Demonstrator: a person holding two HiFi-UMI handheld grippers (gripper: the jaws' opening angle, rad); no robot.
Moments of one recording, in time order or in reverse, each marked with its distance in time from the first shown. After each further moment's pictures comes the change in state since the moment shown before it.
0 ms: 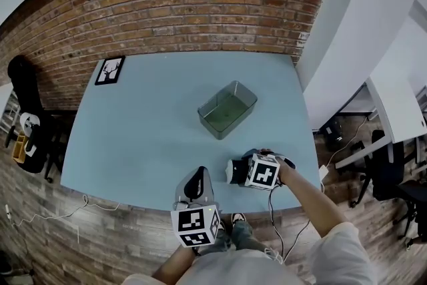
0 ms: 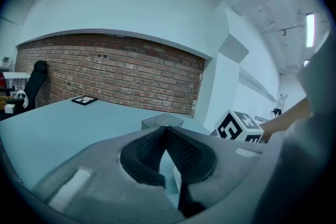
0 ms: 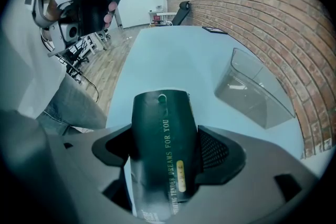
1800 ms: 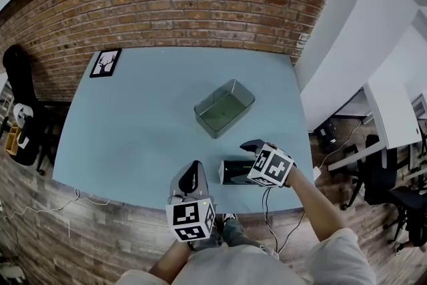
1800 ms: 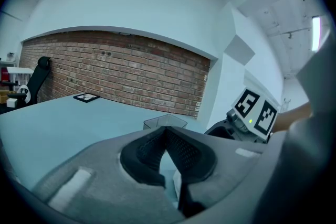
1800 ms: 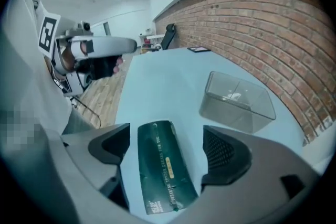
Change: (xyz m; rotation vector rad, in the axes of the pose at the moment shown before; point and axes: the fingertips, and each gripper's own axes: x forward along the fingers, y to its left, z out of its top) left arm 0.019 0.010 -0.001 -0.041 -0.003 0.026; right arm -0.053 -0.023 0.035 0.142 -0.233 -0.031
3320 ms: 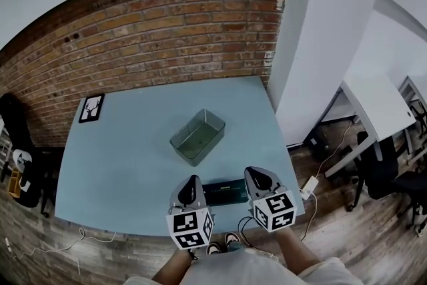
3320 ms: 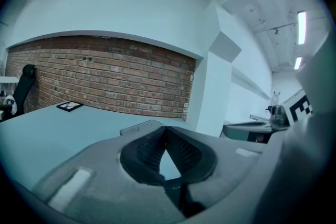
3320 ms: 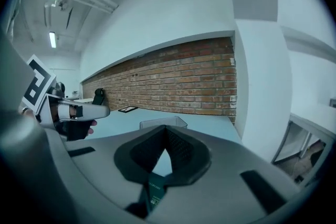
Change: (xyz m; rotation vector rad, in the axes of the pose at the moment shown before) left arm 0.024 -0.071 0.016 0.090 -0.026 -0.090; right arm -0.155 -0.029 -0.028 0.520 -0.679 -0.725
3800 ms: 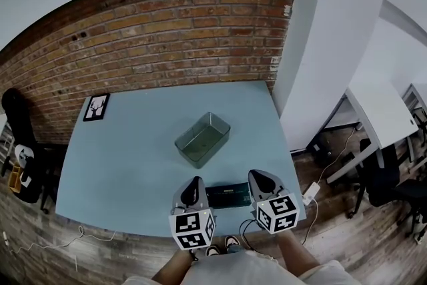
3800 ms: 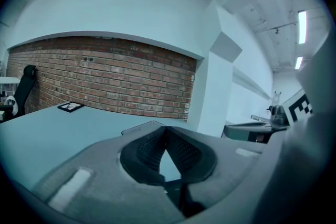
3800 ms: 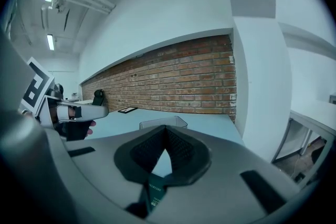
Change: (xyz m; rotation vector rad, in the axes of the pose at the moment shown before) left arm 0.002 0.005 0.004 0.001 -0.006 0.008; right arm 0.005 -0.003 0.002 0.022 0.003 -0.004
